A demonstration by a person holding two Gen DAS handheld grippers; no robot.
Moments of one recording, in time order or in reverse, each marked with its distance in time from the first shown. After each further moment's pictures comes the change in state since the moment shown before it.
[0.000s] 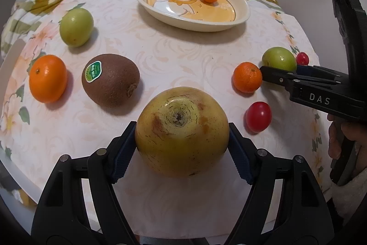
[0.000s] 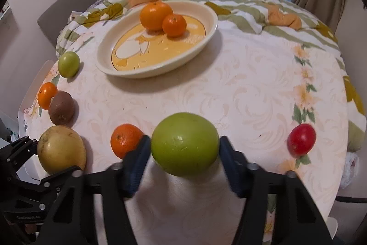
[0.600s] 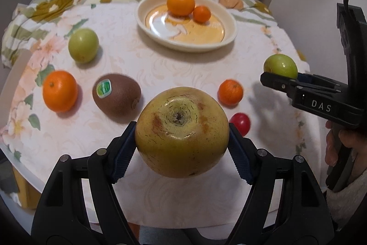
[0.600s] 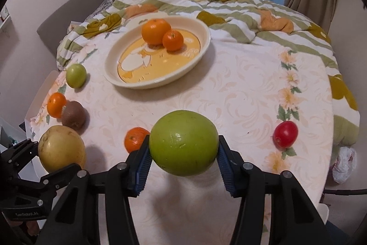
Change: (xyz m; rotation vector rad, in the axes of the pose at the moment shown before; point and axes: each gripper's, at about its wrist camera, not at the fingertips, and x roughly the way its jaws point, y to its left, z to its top) left arm -0.040 -0.004 0.008 0.001 -0.072 -0.031; right arm -0.044 0.005 0.002 0.031 -0.066 -0.007
